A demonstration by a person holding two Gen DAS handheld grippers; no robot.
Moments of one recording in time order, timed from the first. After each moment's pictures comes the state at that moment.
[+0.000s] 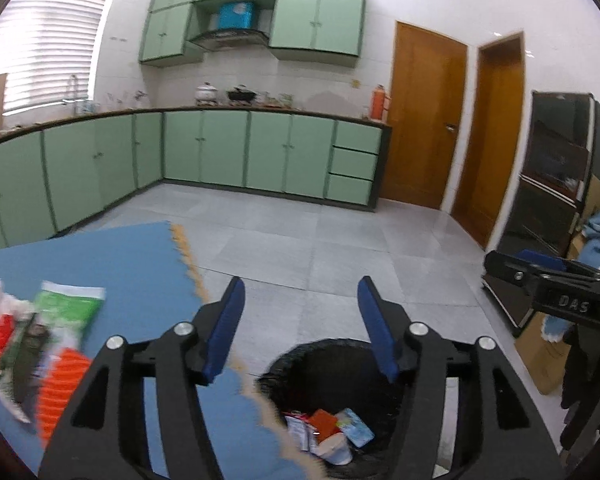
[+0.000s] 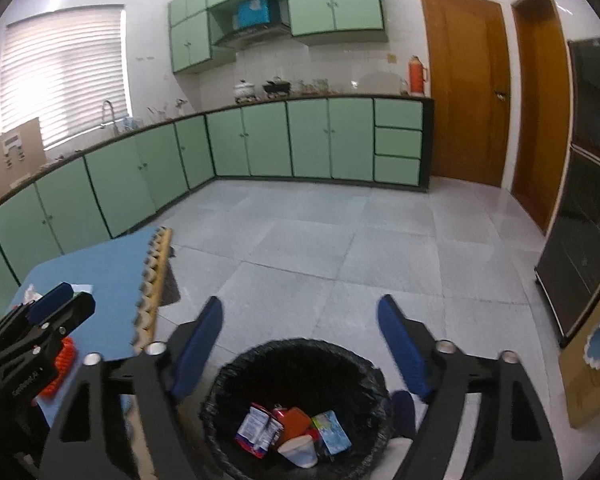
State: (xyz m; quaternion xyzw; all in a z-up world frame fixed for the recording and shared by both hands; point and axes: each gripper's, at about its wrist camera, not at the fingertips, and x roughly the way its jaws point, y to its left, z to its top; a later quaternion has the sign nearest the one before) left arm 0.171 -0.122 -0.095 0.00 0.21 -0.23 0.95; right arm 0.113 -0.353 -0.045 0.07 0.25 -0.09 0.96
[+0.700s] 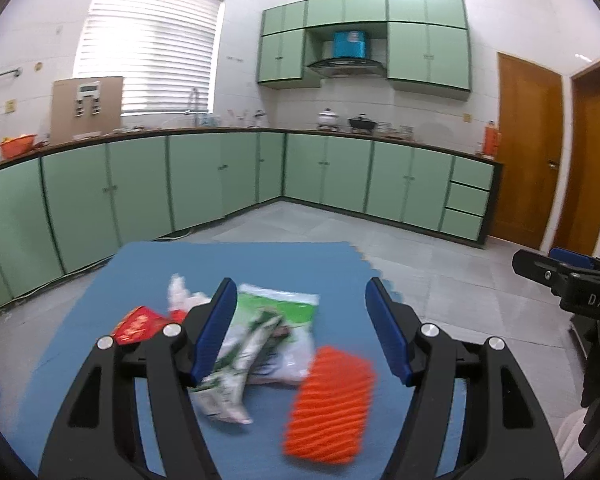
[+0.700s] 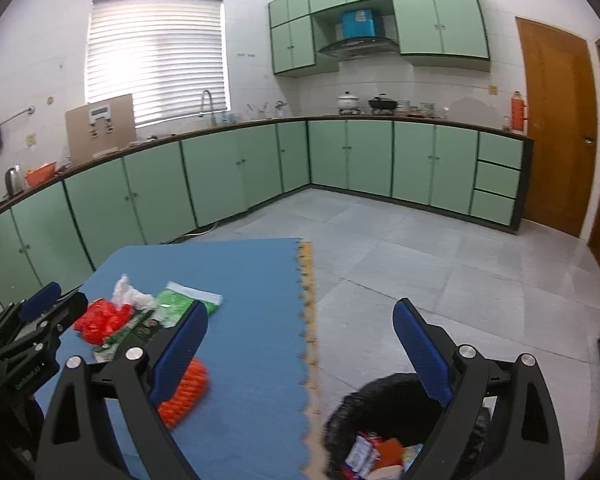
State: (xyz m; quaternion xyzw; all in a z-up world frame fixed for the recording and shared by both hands) left arm 0.145 0.054 -0.057 -0.02 0.18 -0.03 0.98; right arm 0.167 -0.176 -0.027 0.03 0.23 0.07 0.97
